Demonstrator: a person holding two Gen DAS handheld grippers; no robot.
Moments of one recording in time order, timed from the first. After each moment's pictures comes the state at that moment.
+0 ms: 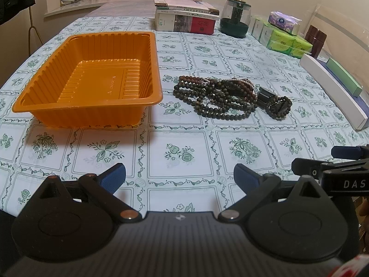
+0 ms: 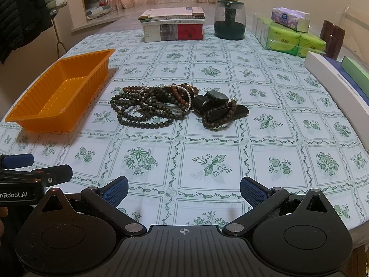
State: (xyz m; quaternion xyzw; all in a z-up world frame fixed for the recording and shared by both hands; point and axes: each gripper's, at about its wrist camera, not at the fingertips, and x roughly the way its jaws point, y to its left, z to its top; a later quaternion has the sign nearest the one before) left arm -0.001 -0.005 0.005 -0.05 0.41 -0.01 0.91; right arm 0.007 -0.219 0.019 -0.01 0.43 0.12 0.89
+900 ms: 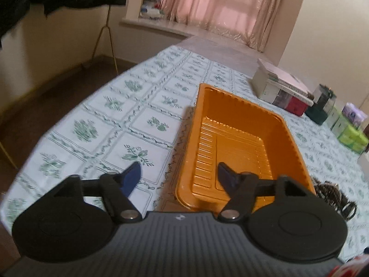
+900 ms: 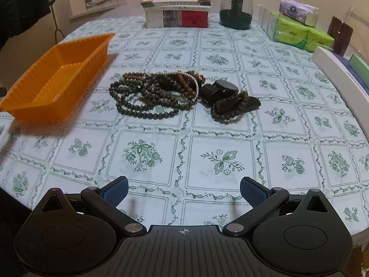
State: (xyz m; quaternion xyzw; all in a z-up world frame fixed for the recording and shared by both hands) left arm 0.032 0.222 0.017 -0.19 0.31 0.12 0.93; right arm 0.024 -0.201 -0.005 -0.03 0.46 0.12 0.88
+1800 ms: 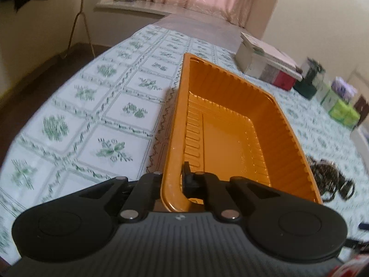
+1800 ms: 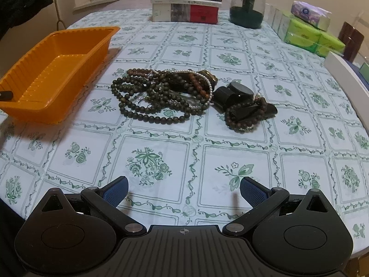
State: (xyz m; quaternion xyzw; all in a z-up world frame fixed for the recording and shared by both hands) left arm 0.062 0.214 0.008 -0.14 0.37 0.07 0.92; right arm 0.047 -0.180 -0.016 -0.05 0.46 0.12 0.88
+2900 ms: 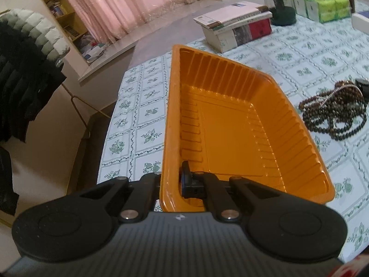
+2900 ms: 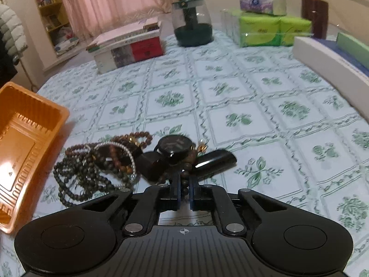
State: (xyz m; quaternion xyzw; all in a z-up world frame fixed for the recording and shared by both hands) left arm 0.090 0.123 0.064 0.21 0.39 0.07 0.89; right arm 0.132 -0.269 -0.020 0.09 0.41 0.08 0.91
